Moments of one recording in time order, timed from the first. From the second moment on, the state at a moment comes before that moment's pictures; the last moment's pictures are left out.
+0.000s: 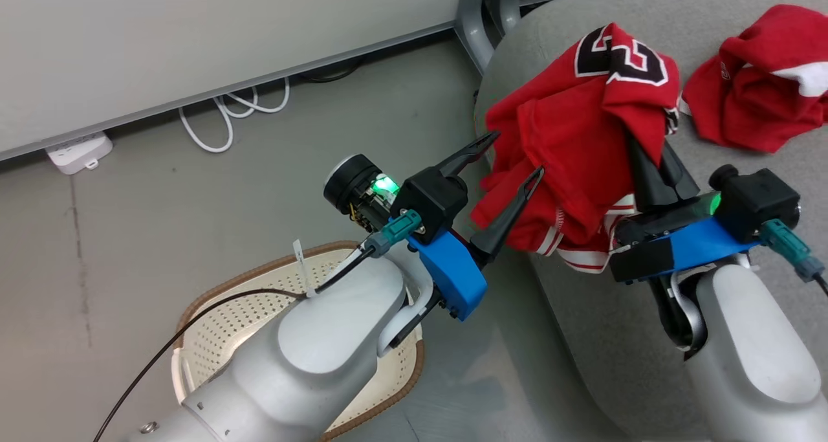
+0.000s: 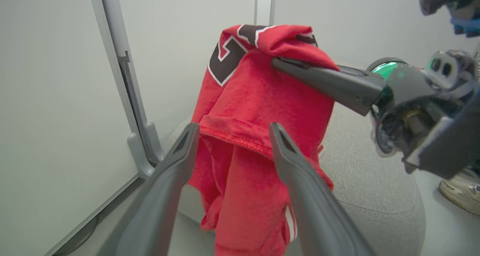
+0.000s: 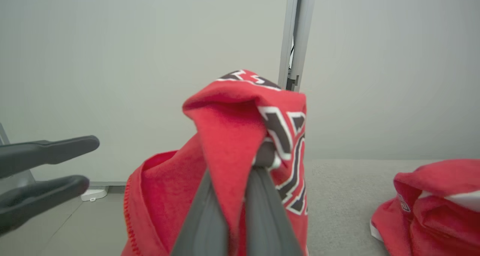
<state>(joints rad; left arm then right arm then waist) -0.92 0.05 -1.01 0.58 -0.56 0.00 -0.26 -0.51 -0.20 0.19 0.32 0.20 0.13 -0.26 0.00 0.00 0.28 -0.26</state>
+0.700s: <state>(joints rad) -0.95 0.05 -1.14 0.58 -0.58 0.00 -0.24 -0.42 -0.19 0.02 0.27 0.20 0.13 -0.26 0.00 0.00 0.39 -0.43</state>
